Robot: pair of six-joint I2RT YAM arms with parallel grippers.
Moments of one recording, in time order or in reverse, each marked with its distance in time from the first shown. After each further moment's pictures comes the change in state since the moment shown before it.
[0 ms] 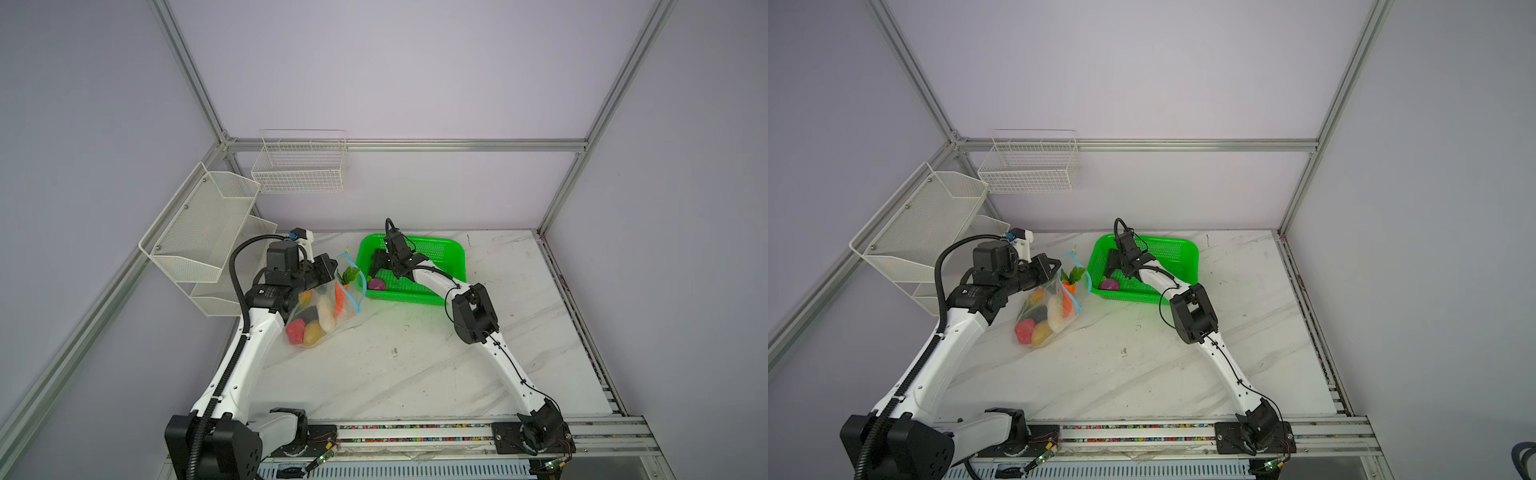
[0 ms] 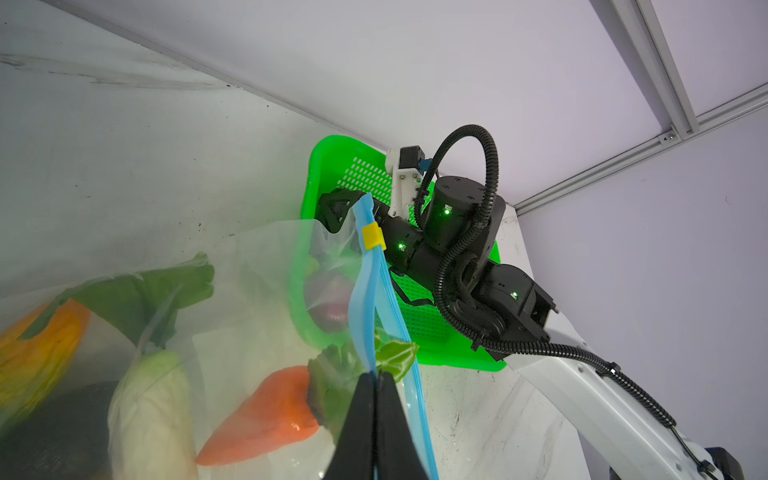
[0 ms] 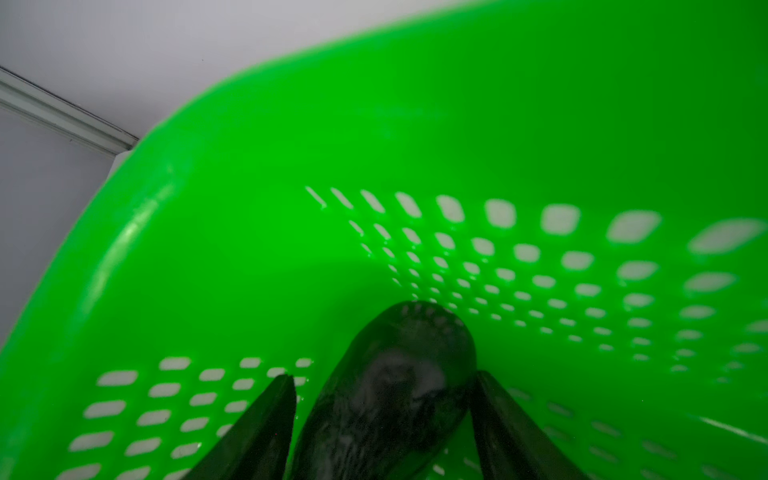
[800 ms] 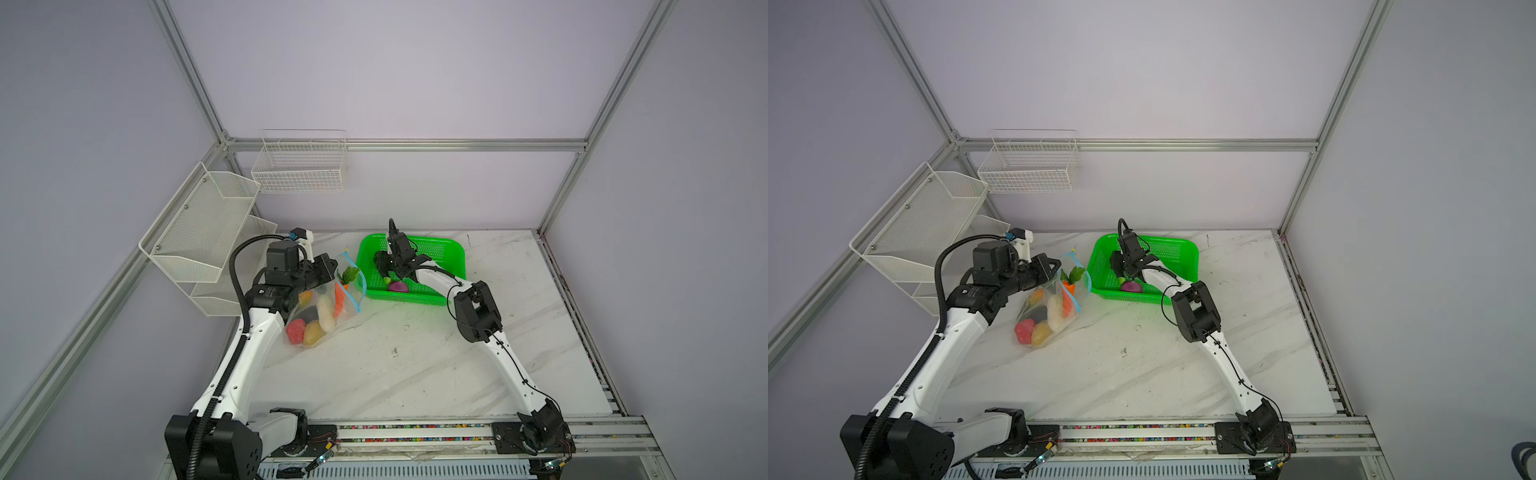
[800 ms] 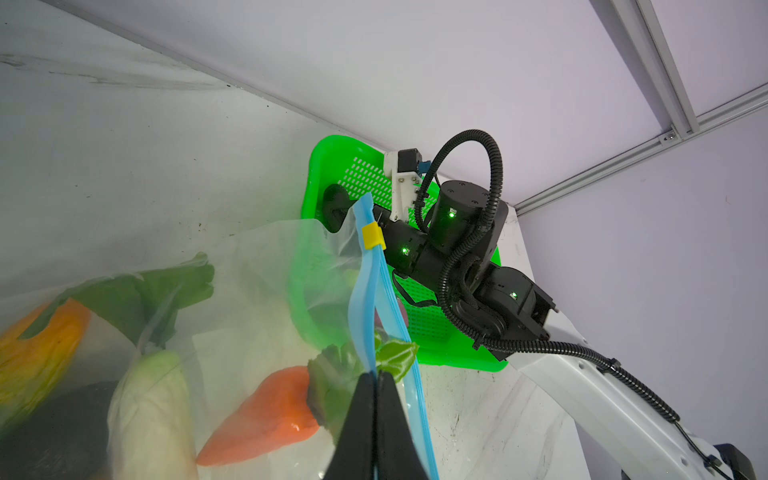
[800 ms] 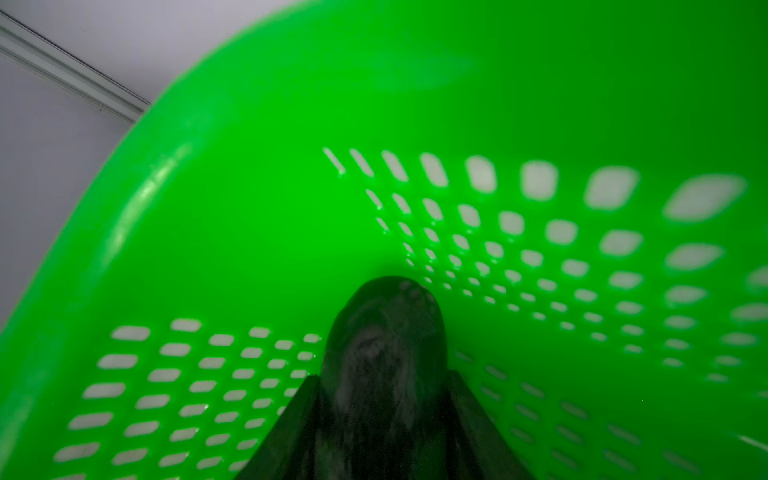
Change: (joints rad) left arm 0.000 0.000 0.000 0.000 0.000 0.000; right arm -0.022 -0.049 -0.101 0.071 -0.109 -0.055
